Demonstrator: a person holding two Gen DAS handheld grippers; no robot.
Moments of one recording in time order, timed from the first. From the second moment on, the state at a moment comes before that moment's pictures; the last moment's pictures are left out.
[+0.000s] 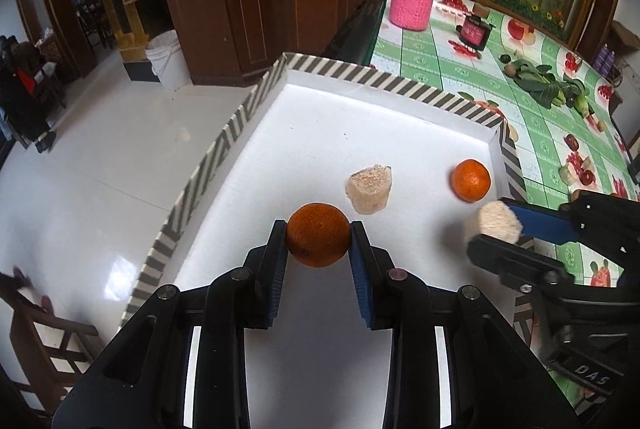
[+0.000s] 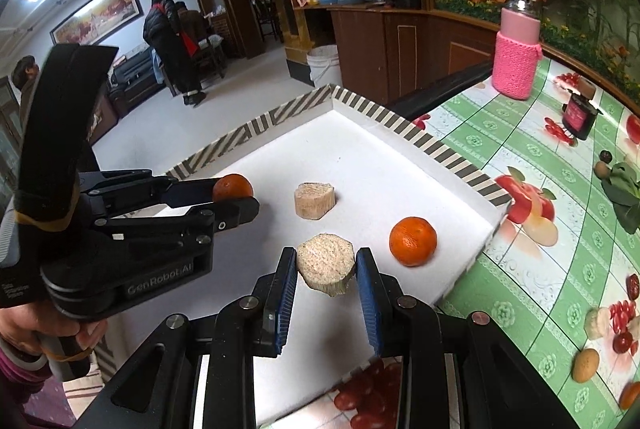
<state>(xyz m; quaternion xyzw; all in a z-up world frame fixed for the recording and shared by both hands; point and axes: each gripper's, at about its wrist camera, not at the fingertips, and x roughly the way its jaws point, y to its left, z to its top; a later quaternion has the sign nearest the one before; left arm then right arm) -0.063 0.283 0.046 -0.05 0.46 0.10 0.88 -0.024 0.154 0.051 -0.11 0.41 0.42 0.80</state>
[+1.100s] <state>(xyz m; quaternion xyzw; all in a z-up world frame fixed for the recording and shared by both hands) -0.059 0.291 0.034 -0.06 0.48 0.13 0.86 -0.012 0.158 0.035 -0.10 0.44 0.41 0.80</state>
